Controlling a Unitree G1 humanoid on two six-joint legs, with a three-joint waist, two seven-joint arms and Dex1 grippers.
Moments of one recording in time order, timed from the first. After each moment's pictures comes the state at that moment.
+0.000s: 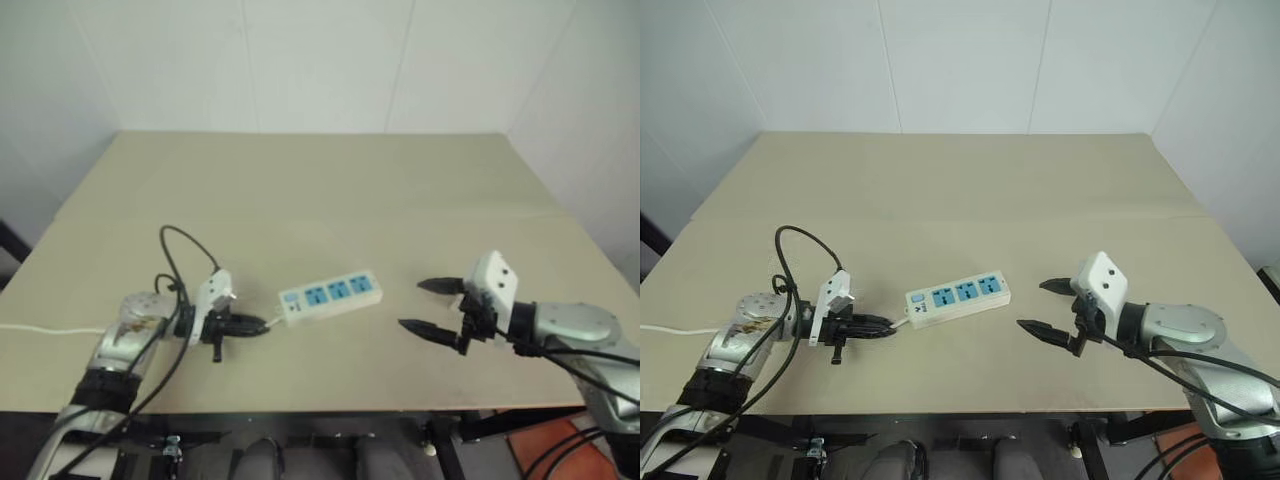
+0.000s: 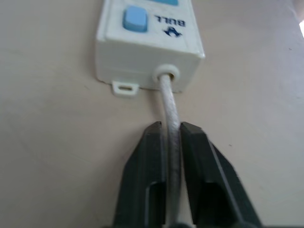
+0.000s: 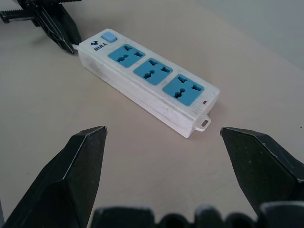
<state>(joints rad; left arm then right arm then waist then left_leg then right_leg) -0.42 0.61 -0.04 0.29 -0.25 0.27 -1.34 -0.15 -0.82 -0.10 -0.42 0.49 0.55 0.89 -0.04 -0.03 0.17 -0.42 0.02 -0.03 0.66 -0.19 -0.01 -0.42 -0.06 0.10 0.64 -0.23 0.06</state>
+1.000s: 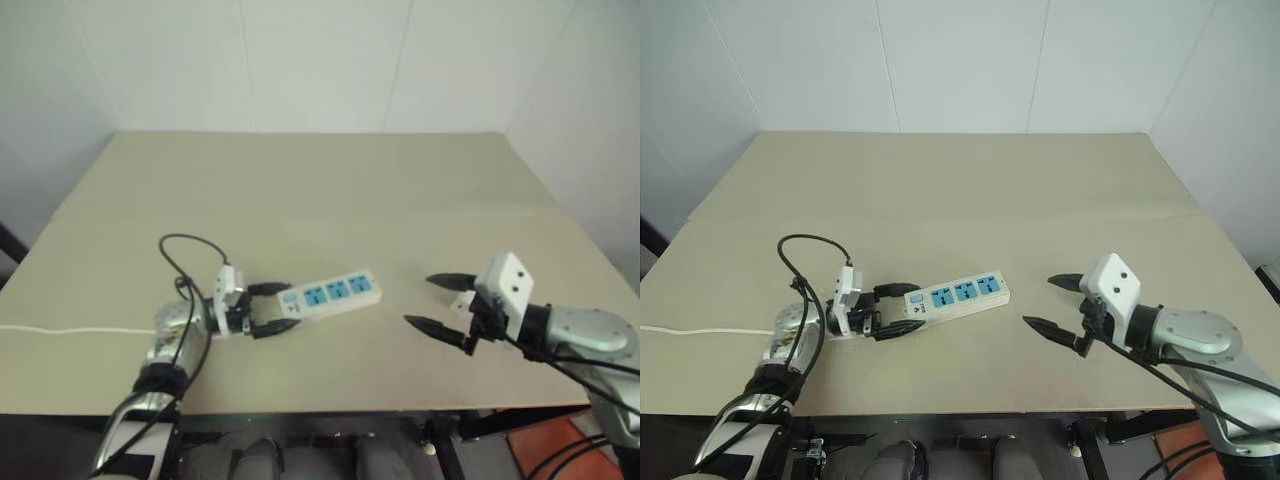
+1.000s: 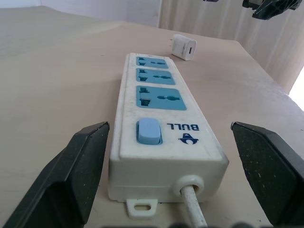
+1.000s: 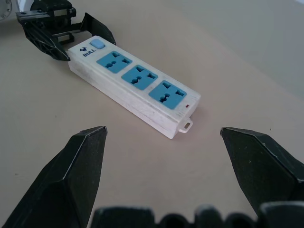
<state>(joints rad) -0.54 0.38 0.03 0.70 -0.34 -0.18 -1.45 -0.07 -0.82 -0.19 -0.50 0.48 0.53 0.85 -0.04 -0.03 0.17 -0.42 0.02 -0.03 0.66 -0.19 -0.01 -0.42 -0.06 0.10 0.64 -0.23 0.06</state>
